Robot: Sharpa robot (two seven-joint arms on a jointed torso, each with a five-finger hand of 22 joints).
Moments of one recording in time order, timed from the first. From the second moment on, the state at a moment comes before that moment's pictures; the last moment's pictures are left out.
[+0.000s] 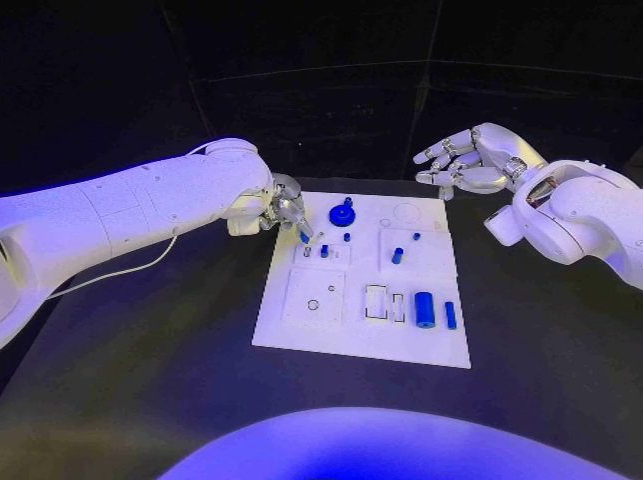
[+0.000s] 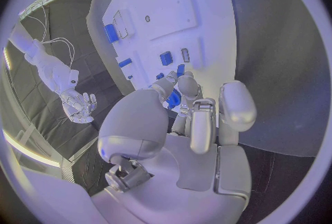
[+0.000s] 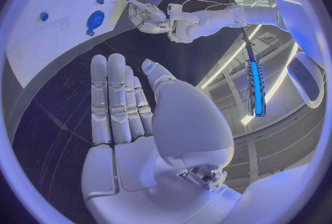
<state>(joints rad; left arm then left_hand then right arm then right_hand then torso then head) 1.26 -0.59 -0.05 1.11 -1.04 0.30 -0.43 1.17 0.07 0.37 -0.07 0.05 0.81 0.07 0.79 0.28 1.19 -0.01 1.12 0.60 1.47 -0.08 1.54 1.31 0.12 1.40 0.03 1.27 1.06 1.29 -0.80 -0.07 1.42 -0.79 -0.29 0.21 1.37 -0.04 0.14 0.04 0.32 0.89 0.18 0.14 0.07 0.96 0.10 0.67 0.45 1.30 0.02 0.62 0.67 0.17 1.02 0.13 0.73 0.68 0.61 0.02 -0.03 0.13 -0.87</state>
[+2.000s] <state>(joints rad) 1.24 -0.58 -0.07 1.11 -1.04 0.30 -0.44 1.16 0.06 0.39 -0.07 0.05 0.82 0.06 0.79 0.28 1.20 -0.02 1.12 0.60 1.47 -0.08 1.54 1.31 0.12 1.40 0.03 1.27 1.06 1.29 -0.79 -0.07 1.41 -0.79 -0.28 0.22 1.37 -0.04 0.14 0.04 0.33 0.89 0.18 0.14 0.07 0.96 0.10 0.67 0.45 1.30 0.02 0.62 0.67 0.17 1.02 0.13 0.72 0.68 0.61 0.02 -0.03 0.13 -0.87</state>
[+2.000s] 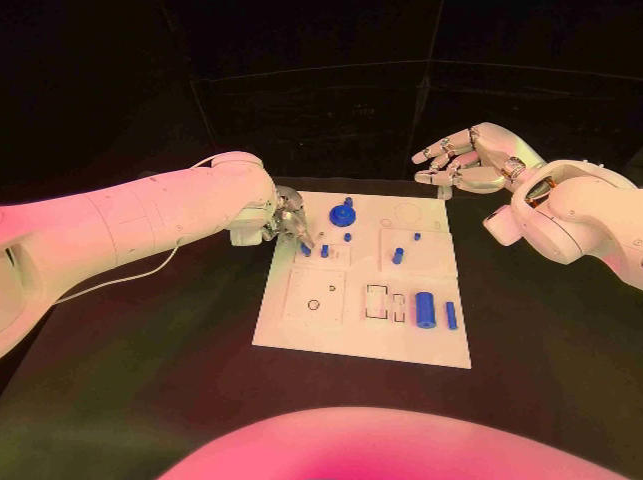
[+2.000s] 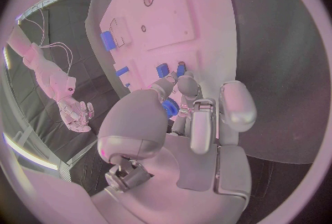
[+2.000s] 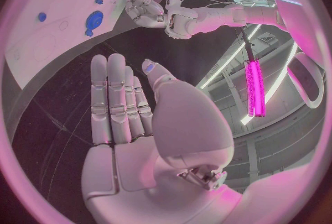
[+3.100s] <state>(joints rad) 1.24 -0.58 -0.07 1.11 -1.05 0.33 -0.45 1.15 0.06 0.39 -0.07 0.06 0.82 0.06 0.79 0.29 1.20 -0.01 1.12 0.60 1.47 -0.08 1.54 1.31 0.12 1.40 0.03 1.27 1.06 1.29 -0.79 -0.07 1.41 -0.79 -0.28 0.22 1.37 -0.04 0.14 0.04 0.33 0.89 0.18 0.14 0.07 0.96 0.10 0.68 0.45 1.30 0.02 0.62 0.67 0.17 1.02 0.13 0.72 0.67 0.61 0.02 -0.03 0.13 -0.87</state>
